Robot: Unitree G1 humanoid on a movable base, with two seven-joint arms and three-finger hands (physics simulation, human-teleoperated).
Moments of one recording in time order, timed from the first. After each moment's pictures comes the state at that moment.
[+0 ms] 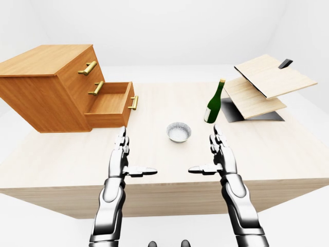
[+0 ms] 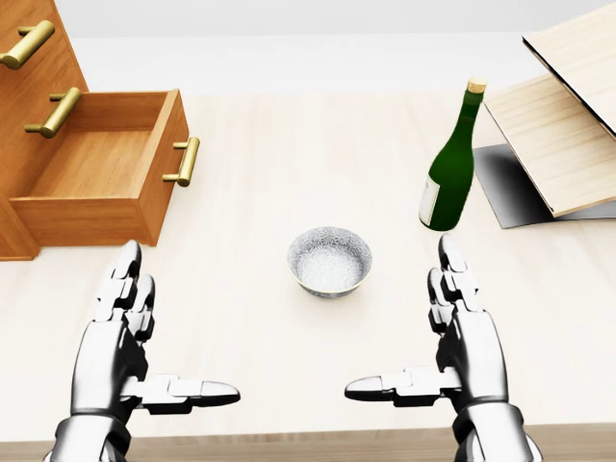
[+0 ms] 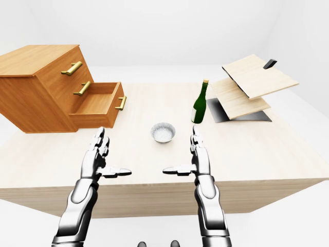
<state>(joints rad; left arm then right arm) 0.01 0.02 0.03 -0.06 -0.02 0.04 -0.04 0.01 -0.02 -0.03 -0.05 0.03 0.03 0.04</state>
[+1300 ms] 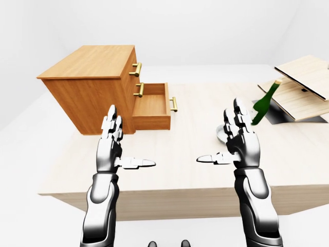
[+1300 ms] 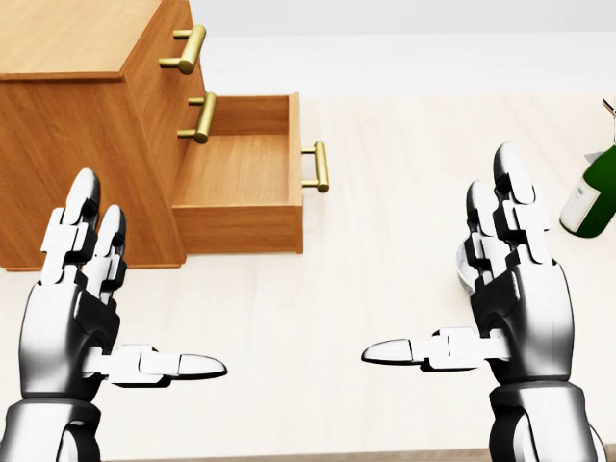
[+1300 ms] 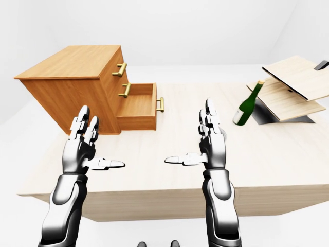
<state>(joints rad) 0.01 0.02 0.05 -0.38 -0.03 0.09 -0.06 0.01 -0.02 -0.06 -0.45 0.08 0.09 0.05</state>
